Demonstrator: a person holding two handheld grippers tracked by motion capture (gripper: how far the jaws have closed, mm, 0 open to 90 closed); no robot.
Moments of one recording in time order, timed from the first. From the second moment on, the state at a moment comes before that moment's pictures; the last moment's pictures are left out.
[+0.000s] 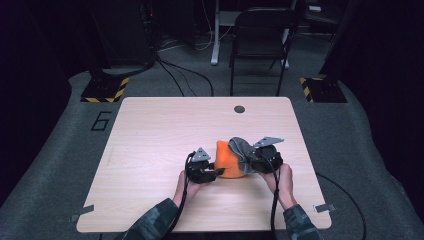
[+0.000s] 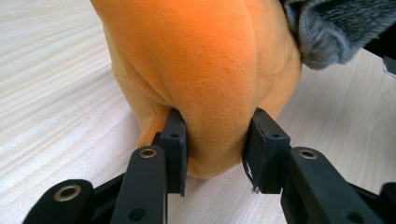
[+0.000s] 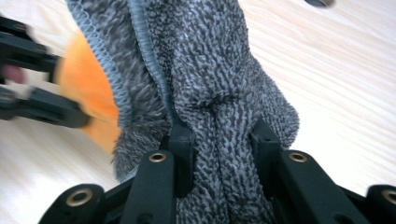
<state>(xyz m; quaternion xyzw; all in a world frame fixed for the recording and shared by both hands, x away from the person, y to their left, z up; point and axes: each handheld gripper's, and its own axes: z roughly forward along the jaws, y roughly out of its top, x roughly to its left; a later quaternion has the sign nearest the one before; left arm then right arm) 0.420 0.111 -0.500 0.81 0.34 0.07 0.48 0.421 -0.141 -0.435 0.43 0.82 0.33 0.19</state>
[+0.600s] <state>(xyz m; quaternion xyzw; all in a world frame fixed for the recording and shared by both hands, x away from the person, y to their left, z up) 0.418 0.114 -0.501 0.80 0.34 0.08 0.49 0.450 -0.182 -0.476 0.52 0.80 0.25 0.17</state>
